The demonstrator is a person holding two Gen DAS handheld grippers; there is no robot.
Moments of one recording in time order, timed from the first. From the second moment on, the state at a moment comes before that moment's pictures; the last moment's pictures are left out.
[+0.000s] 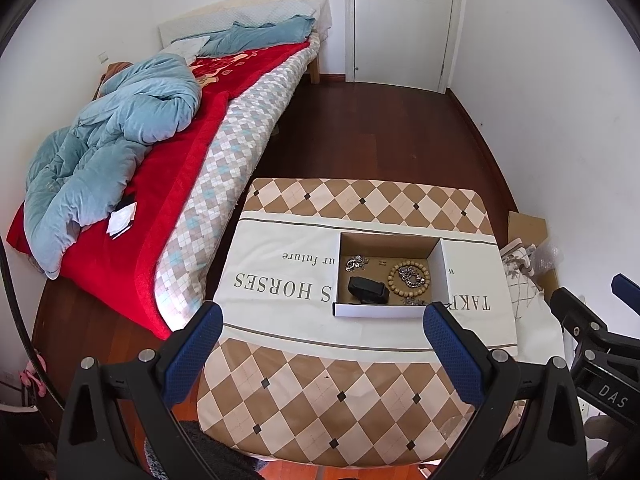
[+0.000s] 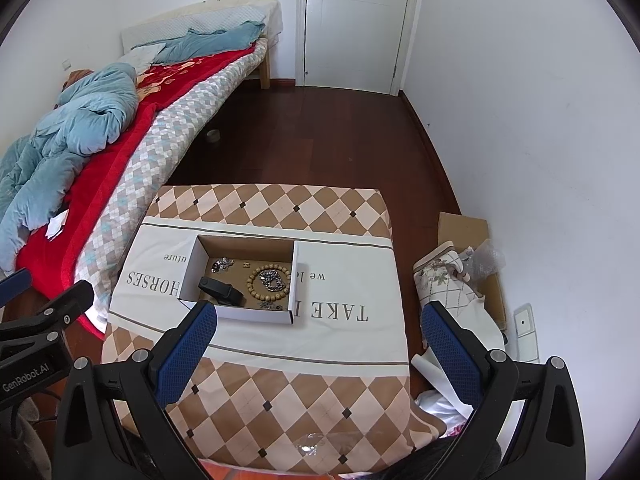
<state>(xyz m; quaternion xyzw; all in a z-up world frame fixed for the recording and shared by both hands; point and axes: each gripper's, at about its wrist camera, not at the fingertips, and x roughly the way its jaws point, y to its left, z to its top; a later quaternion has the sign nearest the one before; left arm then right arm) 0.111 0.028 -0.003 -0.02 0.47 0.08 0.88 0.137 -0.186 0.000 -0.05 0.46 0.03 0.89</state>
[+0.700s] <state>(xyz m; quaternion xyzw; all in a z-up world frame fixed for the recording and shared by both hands) 0.109 0.023 0.000 -0.02 0.46 0.08 0.88 0.135 -0.187 0.004 -0.05 0.46 0.04 0.89</state>
